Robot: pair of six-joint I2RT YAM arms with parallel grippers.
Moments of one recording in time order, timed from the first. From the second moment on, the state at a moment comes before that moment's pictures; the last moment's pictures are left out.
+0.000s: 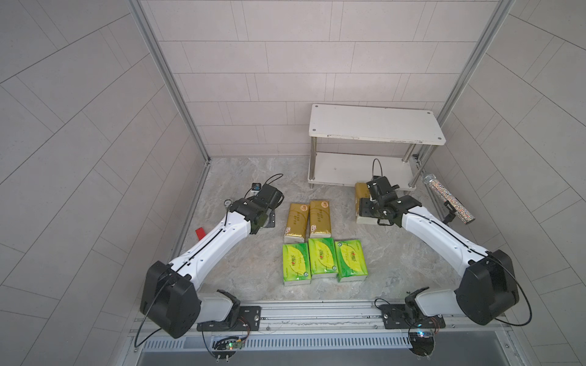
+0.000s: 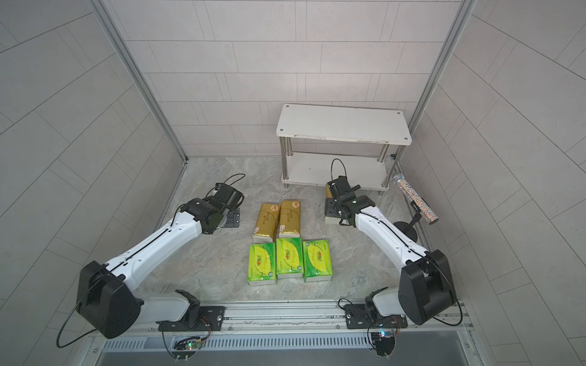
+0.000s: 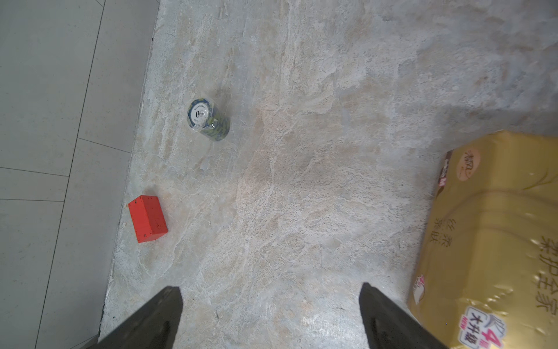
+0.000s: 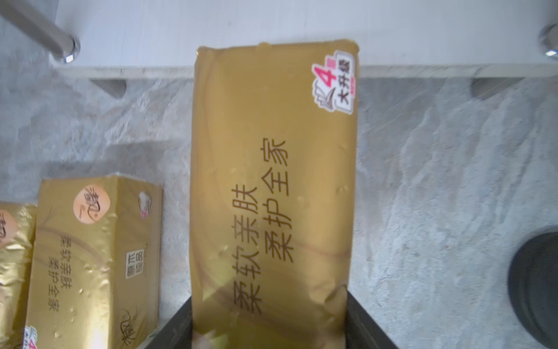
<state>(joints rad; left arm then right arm) -0.49 1.33 1.09 -0.96 -0.53 -0.47 0.32 1.37 1.09 -0.67 0.19 0.42</state>
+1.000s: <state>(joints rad) -0.49 1.43 1.16 -0.95 -0.52 -0.48 -0.01 1.81 1.43 -0.43 0.13 0.30</state>
